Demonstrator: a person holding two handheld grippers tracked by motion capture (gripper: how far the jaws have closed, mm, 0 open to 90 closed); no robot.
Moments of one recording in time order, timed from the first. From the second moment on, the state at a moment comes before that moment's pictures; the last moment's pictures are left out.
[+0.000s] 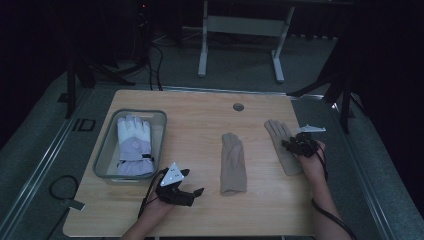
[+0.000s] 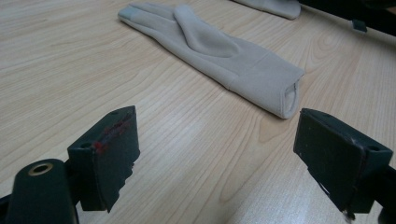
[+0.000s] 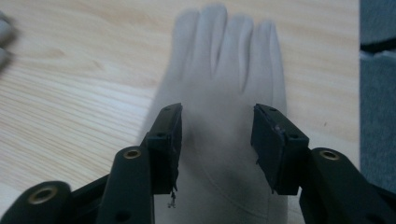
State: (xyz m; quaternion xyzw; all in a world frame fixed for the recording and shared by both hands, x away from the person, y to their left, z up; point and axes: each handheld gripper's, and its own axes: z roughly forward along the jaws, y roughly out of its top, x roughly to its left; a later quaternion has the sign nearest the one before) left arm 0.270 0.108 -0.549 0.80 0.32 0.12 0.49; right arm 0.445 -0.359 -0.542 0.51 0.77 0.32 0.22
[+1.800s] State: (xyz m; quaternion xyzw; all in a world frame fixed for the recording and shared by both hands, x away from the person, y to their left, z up) left arm 0.267 0.107 -0.543 0.80 0.31 0.13 0.50; right arm 0.348 -0.304 -0.542 0.60 0.71 0.31 0.21
